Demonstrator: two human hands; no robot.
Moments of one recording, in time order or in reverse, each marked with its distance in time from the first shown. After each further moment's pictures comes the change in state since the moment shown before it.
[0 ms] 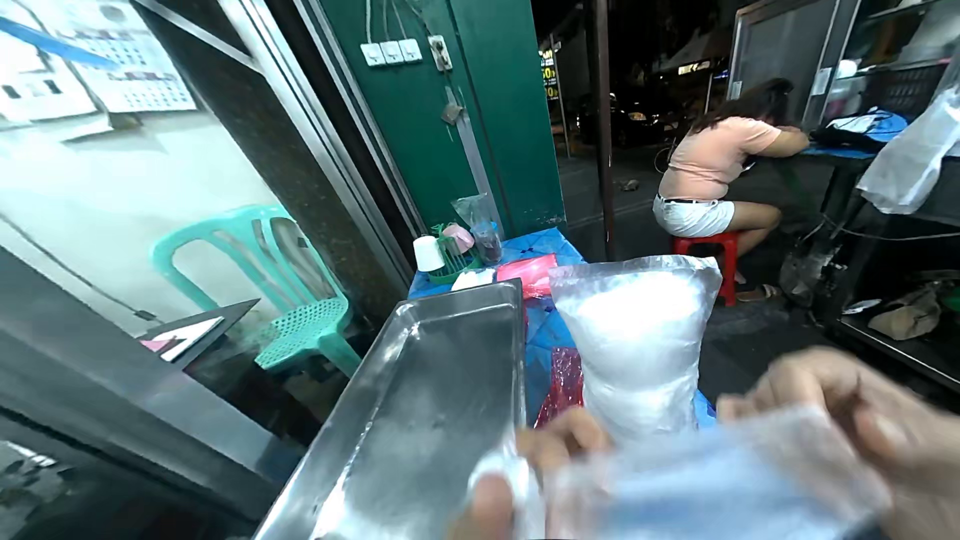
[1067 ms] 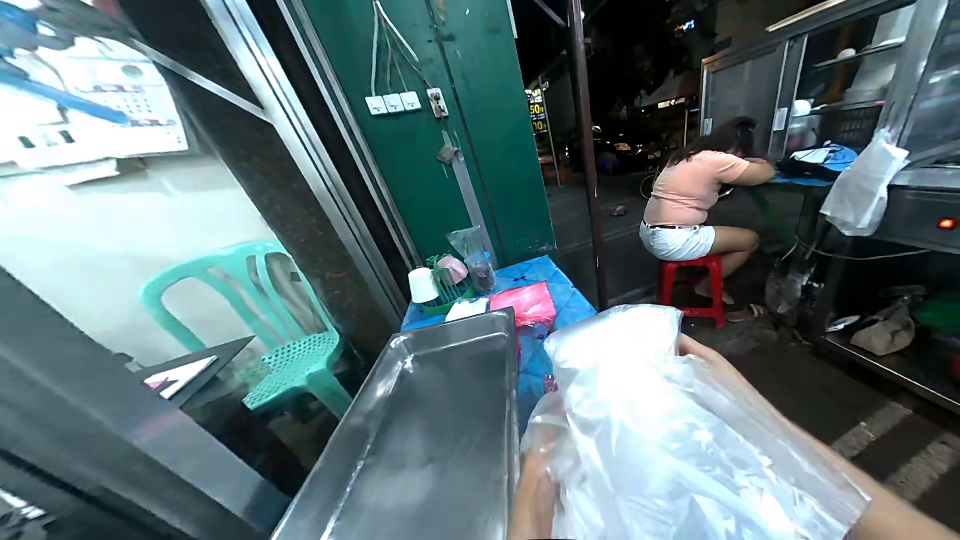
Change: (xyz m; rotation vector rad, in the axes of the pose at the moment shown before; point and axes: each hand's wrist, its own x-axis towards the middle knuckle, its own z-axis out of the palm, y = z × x) left_hand -0.001 -0.075 -0.027 0.177 0.775 -0.494; right_hand 0.009 0.069 -0.049 -0.447 0.648 0.167
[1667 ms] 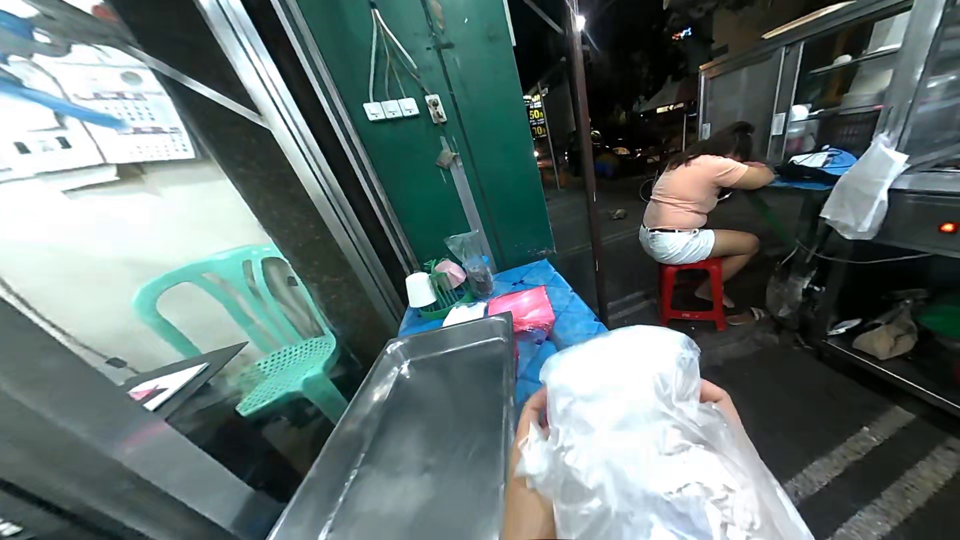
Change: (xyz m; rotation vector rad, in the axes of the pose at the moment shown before) left_hand 0.004 0.003 0.001 0.136 -0.125 0.570; right_hand -0.064 -0.087 0.091 0.347 0.496 -0.070
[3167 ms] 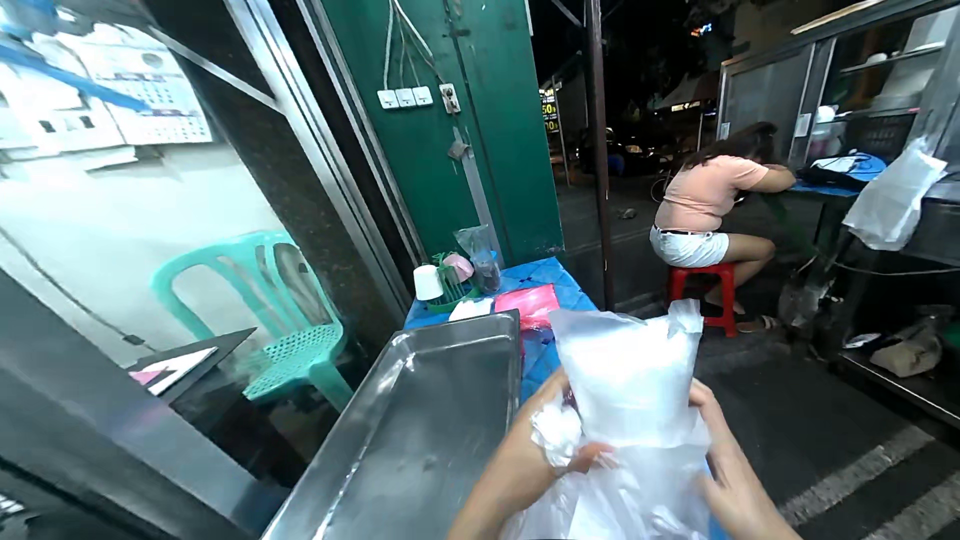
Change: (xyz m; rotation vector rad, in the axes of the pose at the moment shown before) left_hand 0.048 0.029 -0.023 0.288 -0.412 -0.058; right_hand 0.051 0.114 -0.089 -0.560 -0.475 -0.468
